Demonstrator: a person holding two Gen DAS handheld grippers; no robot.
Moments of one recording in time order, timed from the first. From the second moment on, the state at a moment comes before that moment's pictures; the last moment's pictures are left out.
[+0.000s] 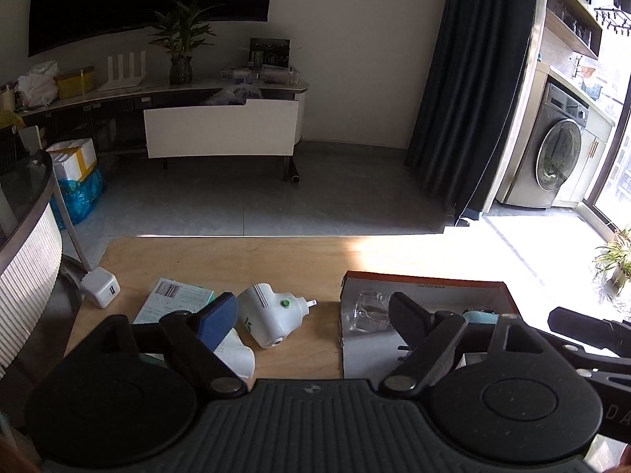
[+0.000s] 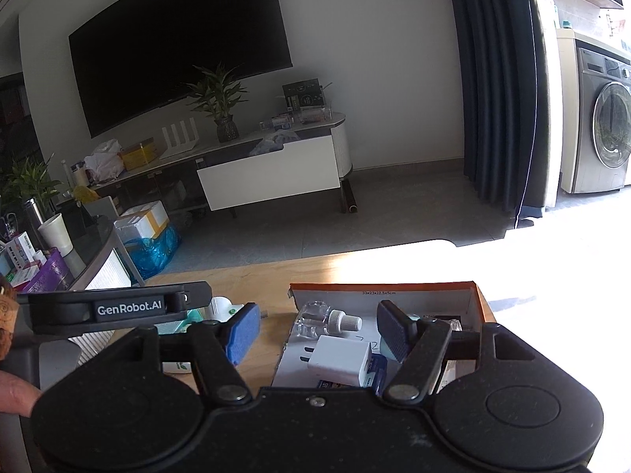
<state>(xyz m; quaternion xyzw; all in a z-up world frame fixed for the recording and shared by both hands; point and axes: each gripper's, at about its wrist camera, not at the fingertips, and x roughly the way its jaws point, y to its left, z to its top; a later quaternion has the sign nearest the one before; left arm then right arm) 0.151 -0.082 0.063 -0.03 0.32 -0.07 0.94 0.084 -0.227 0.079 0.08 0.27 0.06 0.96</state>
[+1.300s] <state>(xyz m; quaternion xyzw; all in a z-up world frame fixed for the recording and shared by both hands) 0.203 0.092 -0.009 -0.08 0.33 0.07 0.94 0.112 -0.133 0.040 0.04 0.33 0.15 0.93</state>
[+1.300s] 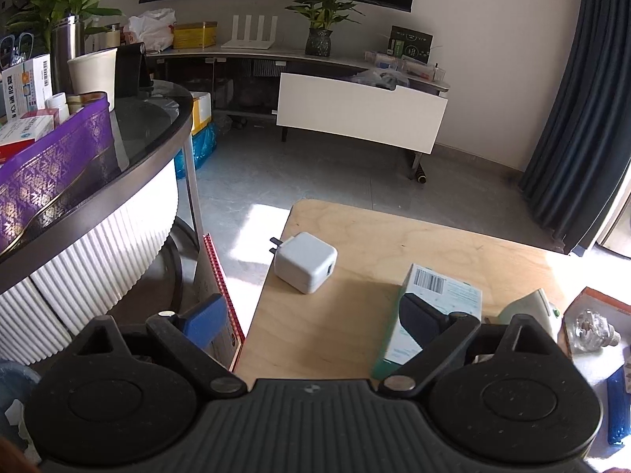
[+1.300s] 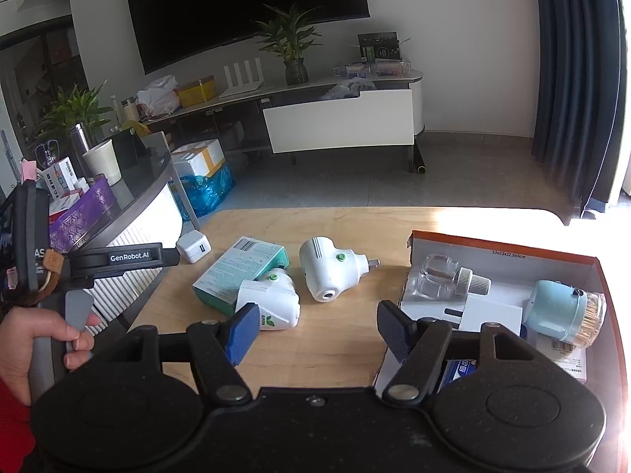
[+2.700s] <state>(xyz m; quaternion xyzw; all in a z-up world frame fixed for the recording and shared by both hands) 0.139 0.086 0.001 -0.07 0.31 -0.02 0.95 0.177 -0.080 -0.014 0.05 0.40 0.22 0.89</state>
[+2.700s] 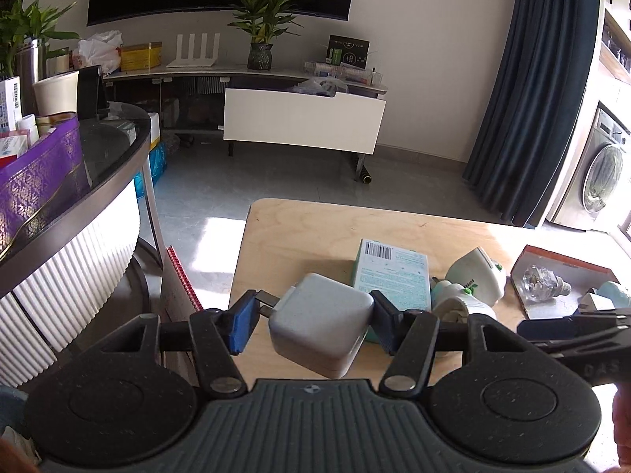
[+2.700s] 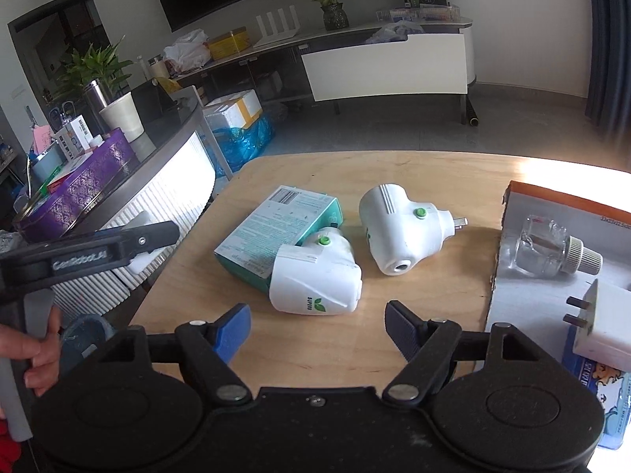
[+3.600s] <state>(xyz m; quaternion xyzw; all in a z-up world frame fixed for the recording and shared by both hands) 0.113 0.099 -0.013 -0.13 0.26 -0.04 0.95 0.154 -0.091 -0.025 0.02 0.39 0.18 0.90</state>
